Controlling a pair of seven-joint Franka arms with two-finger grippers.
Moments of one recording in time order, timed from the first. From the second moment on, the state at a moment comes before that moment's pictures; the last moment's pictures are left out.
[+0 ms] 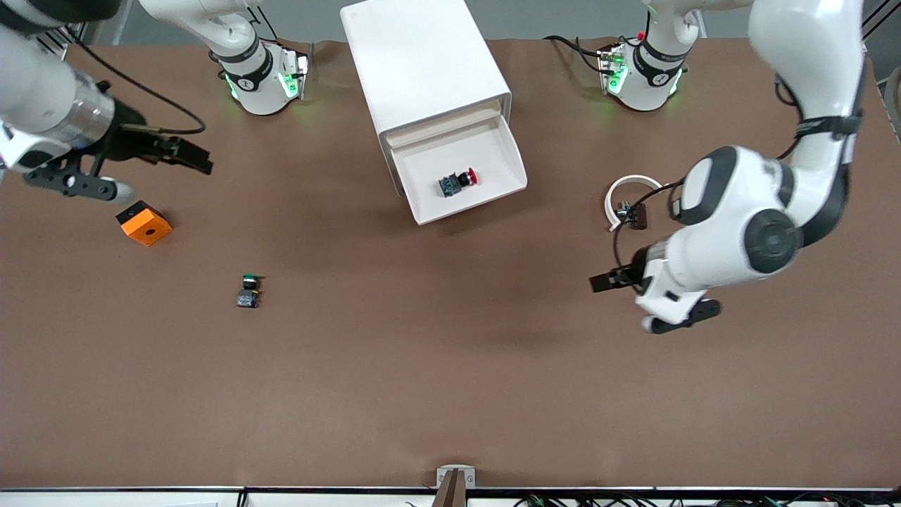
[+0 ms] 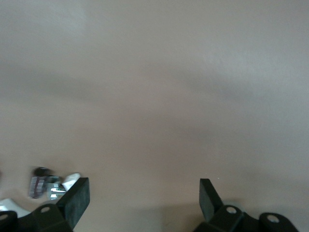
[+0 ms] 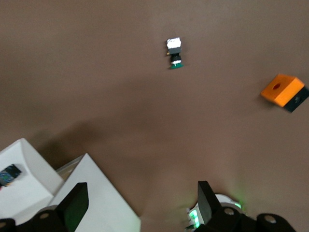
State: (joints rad) left arm -0.05 0.50 -0.33 -1.50 -0.06 1.86 -0.62; right arm 0.17 0.00 -0.05 -1.61 0.11 1.42 0.29
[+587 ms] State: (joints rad) left arm -0.28 0.56 -0.34 -1.64 -0.06 2.02 -0.94; right arm 0.08 -0.05 -0.04 -1.70 0.02 1.52 0.10
